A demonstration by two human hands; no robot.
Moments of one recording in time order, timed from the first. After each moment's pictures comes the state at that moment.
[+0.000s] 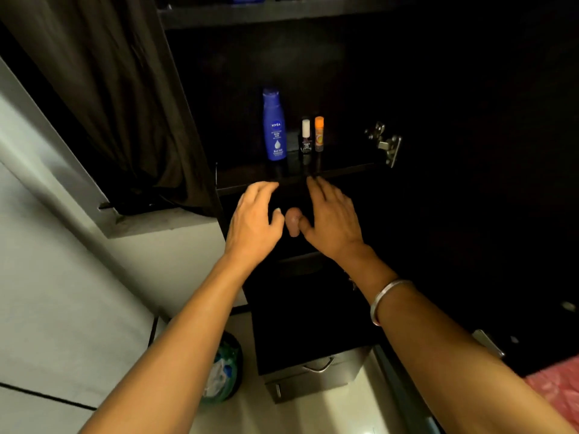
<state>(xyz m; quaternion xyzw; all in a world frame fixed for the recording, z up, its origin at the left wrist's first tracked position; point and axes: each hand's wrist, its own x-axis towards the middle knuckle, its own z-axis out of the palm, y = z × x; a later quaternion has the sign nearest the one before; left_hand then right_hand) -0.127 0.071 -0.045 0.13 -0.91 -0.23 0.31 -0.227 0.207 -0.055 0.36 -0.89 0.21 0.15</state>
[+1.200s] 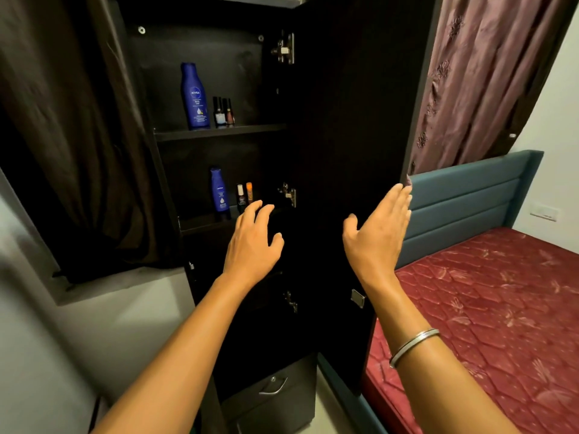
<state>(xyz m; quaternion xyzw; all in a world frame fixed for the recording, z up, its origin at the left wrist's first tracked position) -0.014 0.228 0.061 0.00 -0.92 -0.25 0.29 -0.059 0.441 0.074 0.04 -0.85 0.38 0.36</state>
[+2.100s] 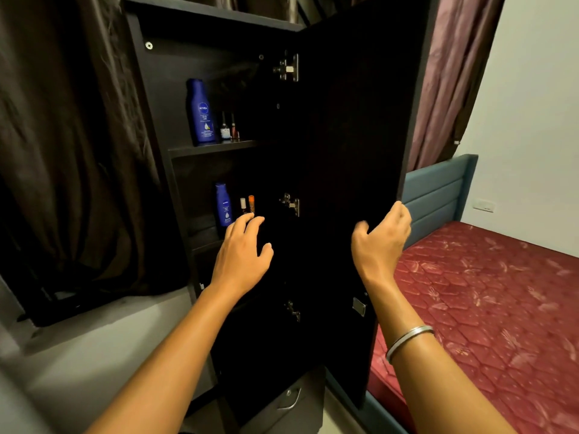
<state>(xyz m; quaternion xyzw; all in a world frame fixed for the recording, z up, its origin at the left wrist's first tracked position) 0.008 0.123 0.066 -0.09 -0.92 -0.26 0.28 -0.030 0.366 0.073 -0.07 -0.78 0.46 0.42</state>
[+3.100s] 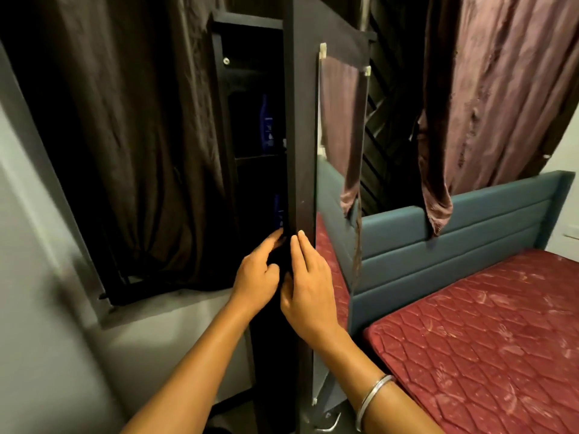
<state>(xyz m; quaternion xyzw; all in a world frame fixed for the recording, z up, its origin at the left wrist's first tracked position) 0.027 0.067 0.059 -0.02 -0.87 -0.40 0.28 0.012 0.191 0.031 0.30 -0.83 0.34 0.33</state>
